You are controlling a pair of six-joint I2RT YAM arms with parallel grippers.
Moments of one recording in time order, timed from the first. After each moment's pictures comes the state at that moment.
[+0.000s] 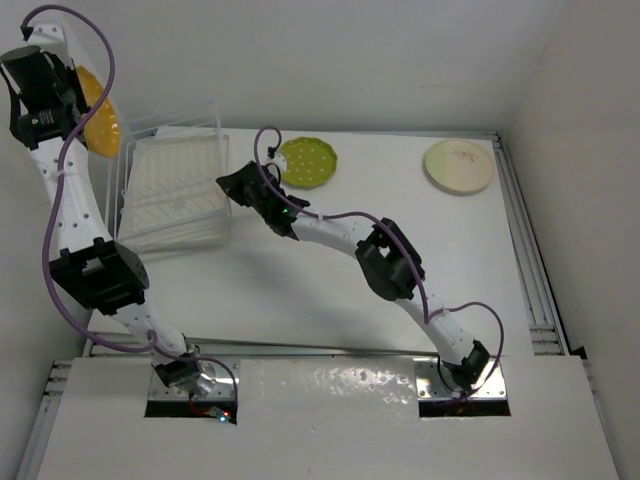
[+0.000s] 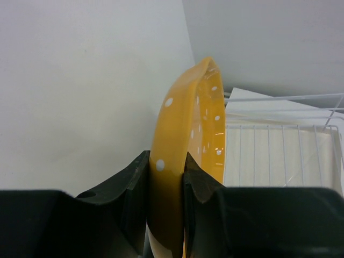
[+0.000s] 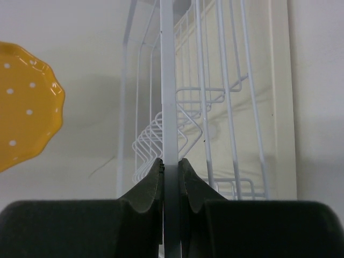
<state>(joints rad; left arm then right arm) 0.44 1.80 2.13 -0.59 -0.02 0.22 0.88 2.48 2.04 0.24 0.27 1.20</state>
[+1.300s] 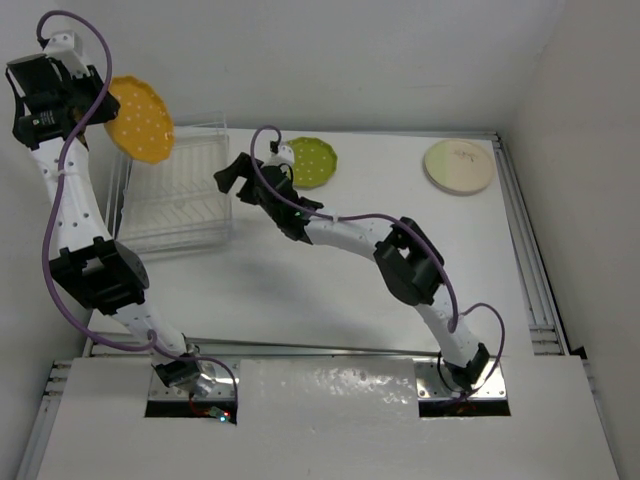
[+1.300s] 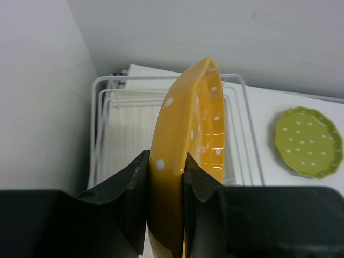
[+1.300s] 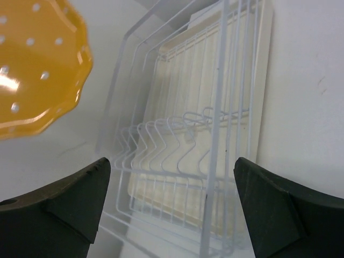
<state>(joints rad) 0.44 1.80 2.12 -0.70 0.34 0.03 0.89 2.31 1.82 0.31 0.32 0.96</state>
